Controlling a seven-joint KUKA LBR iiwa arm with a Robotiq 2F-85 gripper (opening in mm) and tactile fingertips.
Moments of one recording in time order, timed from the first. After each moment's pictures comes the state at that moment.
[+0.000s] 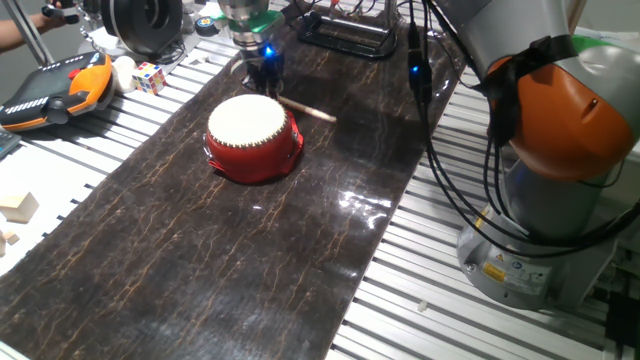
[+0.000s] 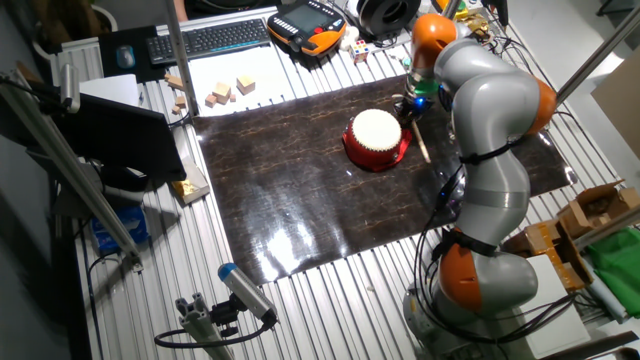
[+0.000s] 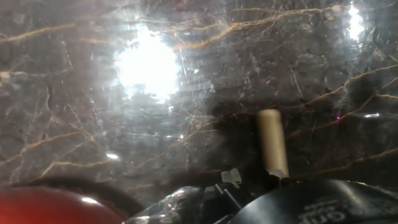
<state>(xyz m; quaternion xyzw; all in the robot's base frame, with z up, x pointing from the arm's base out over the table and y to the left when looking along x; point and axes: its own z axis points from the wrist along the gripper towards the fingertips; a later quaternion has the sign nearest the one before) 0.636 -0.184 0.041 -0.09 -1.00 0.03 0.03</state>
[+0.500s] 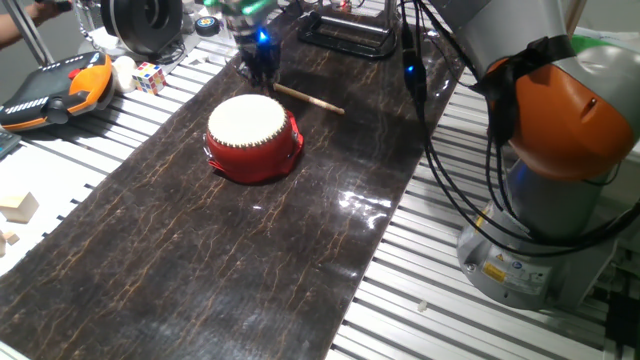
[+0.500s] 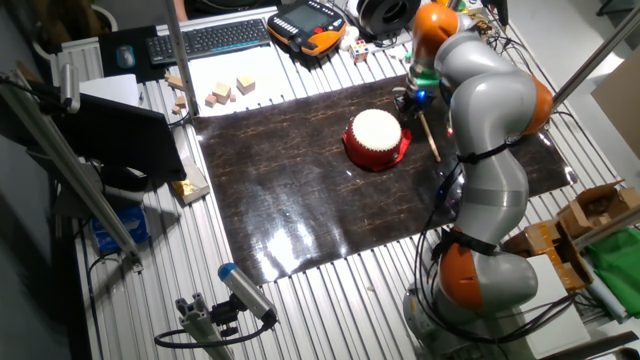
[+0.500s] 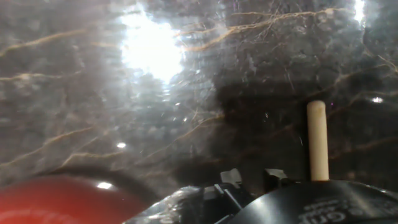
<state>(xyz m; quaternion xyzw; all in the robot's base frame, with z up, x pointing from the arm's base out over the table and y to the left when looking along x) 0.636 -0.173 0.084 -0.10 -0.99 0.01 0.07</state>
